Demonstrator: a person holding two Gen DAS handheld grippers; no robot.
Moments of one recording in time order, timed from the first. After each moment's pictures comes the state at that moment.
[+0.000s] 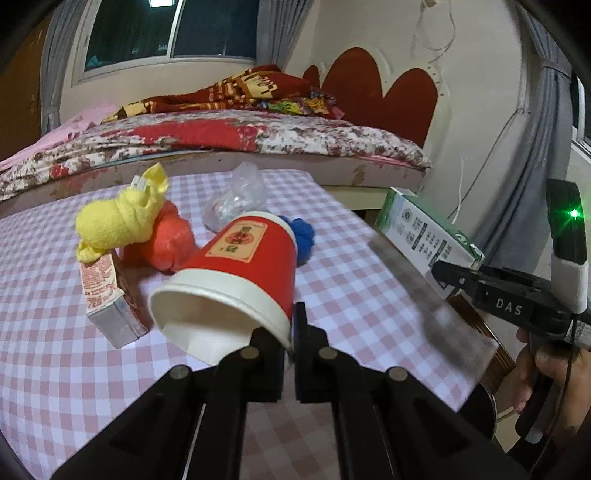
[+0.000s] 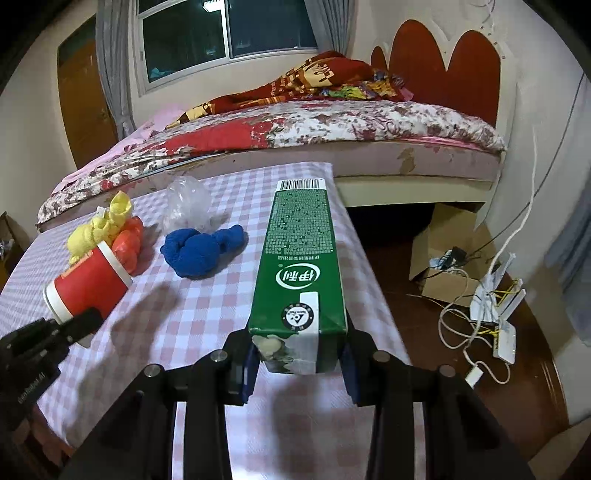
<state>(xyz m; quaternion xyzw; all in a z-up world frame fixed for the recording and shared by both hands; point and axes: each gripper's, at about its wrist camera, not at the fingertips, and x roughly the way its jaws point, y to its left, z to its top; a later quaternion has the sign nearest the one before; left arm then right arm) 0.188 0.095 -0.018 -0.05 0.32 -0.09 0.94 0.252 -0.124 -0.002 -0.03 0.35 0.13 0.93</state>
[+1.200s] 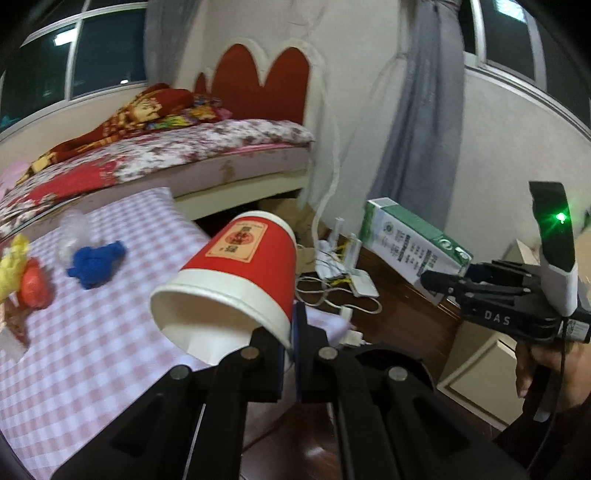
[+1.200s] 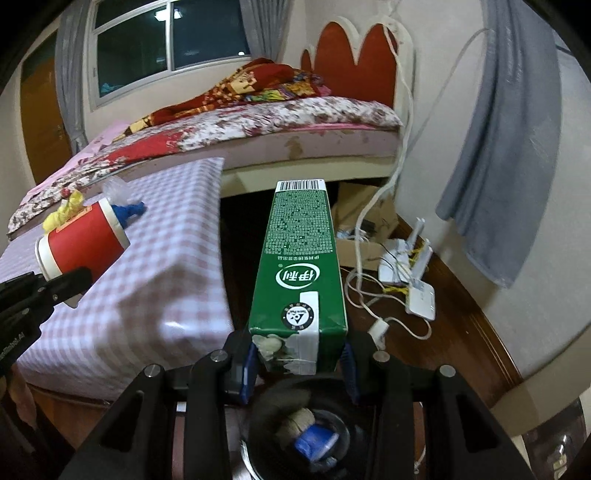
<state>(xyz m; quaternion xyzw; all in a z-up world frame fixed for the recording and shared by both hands) 0.129 -0.089 0.000 0.04 0.30 -0.23 0.92 0.141 -0.313 0.008 -0.02 0.36 0.02 0.93</state>
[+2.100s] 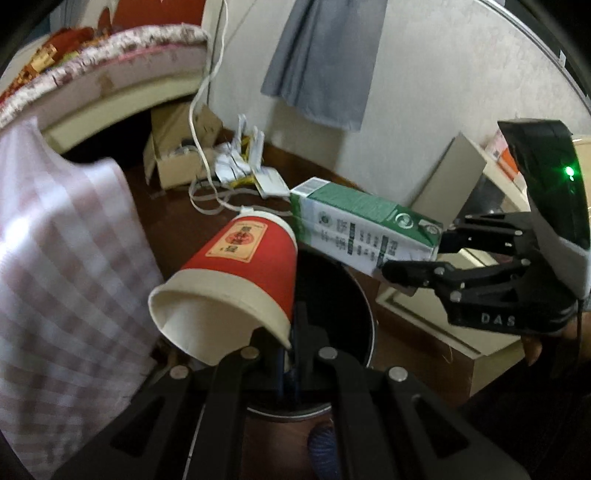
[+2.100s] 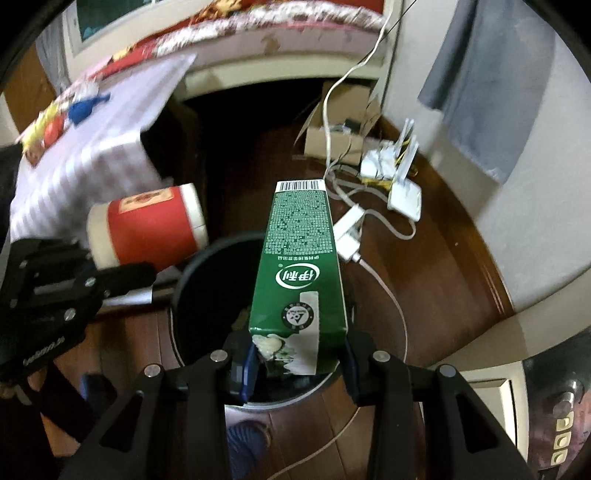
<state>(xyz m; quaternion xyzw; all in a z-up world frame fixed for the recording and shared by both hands) 0.106 -0.206 -0.115 0.08 0.45 -0.37 0.81 0.093 -0.384 -0.097 -0.04 0.52 0.04 0.85</state>
